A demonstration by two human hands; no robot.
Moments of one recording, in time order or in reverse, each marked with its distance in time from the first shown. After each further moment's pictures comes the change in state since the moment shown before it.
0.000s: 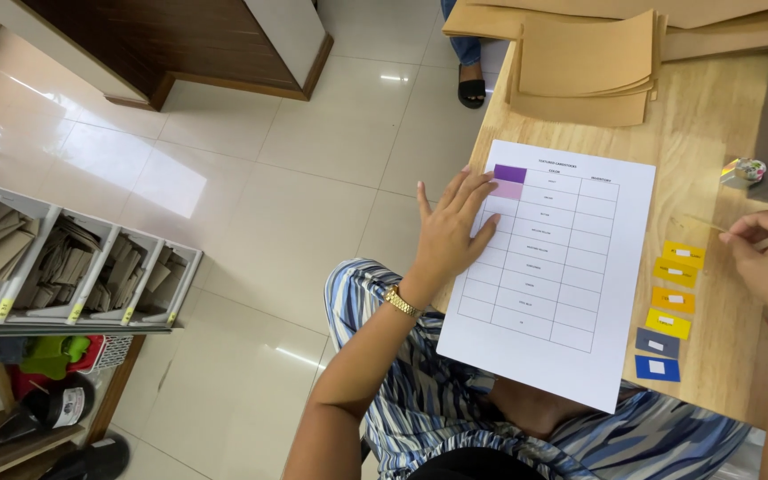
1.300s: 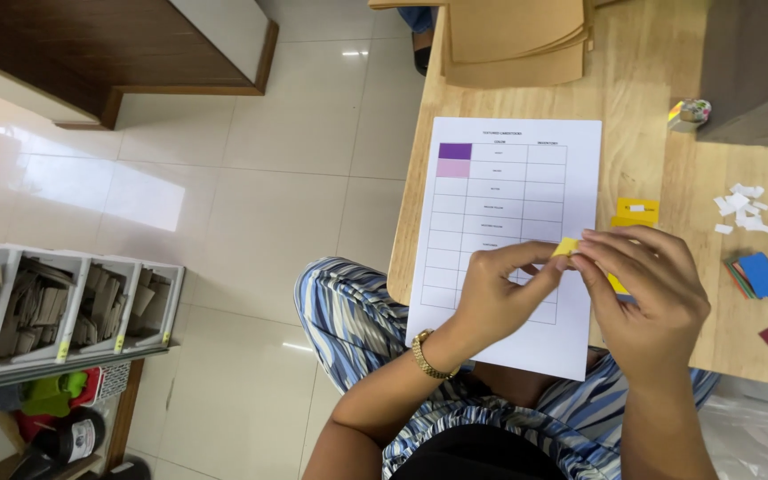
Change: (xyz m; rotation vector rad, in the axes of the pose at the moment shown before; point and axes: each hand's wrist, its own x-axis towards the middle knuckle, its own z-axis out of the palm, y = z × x) left_hand -0.020 0.140 -0.016 -1.095 -0.199 -0.242; right_hand -0.113 -0.304 -0.022 0.067 0.292 -0.528
